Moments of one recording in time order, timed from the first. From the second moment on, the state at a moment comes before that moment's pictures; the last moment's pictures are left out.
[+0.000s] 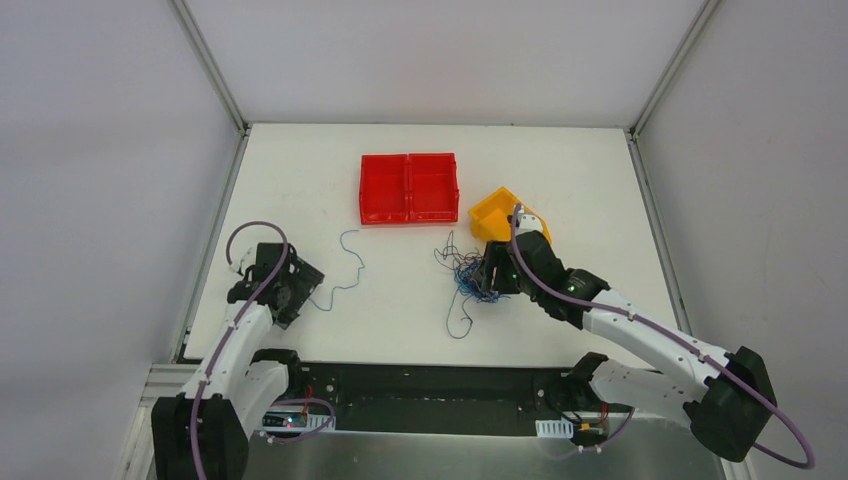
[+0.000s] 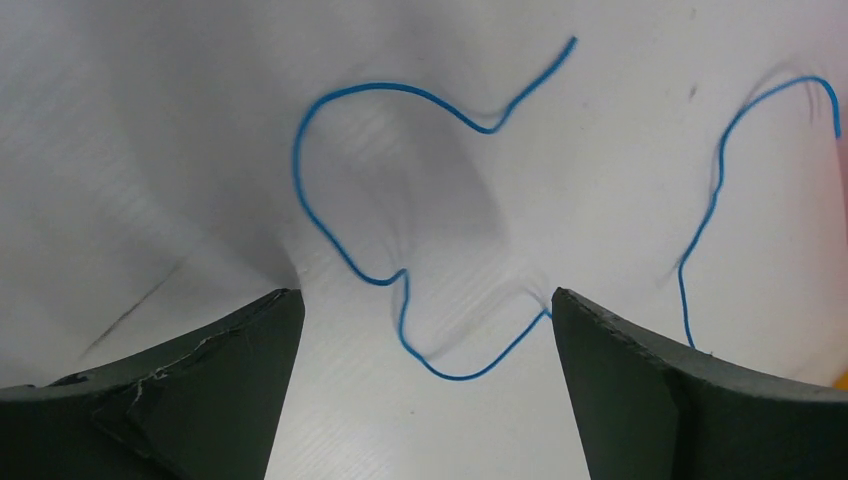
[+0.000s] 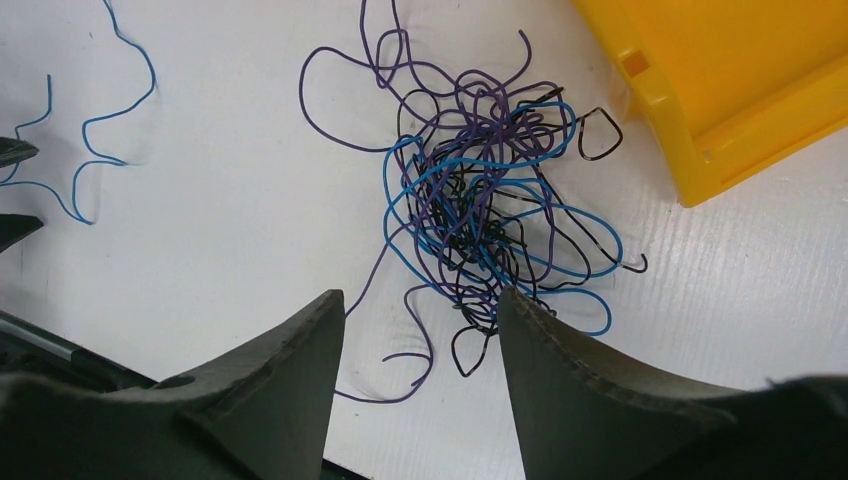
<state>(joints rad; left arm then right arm) -0.03 0.83 0.45 -0.67 -0.19 -0.99 0.78 1.01 0.67 -0.39 0.18 0.65</state>
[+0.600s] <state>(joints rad) -0.06 1.10 0.48 -0.28 0.28 -0.72 0.78 1.03 0.69 -0.39 0.16 0.64</state>
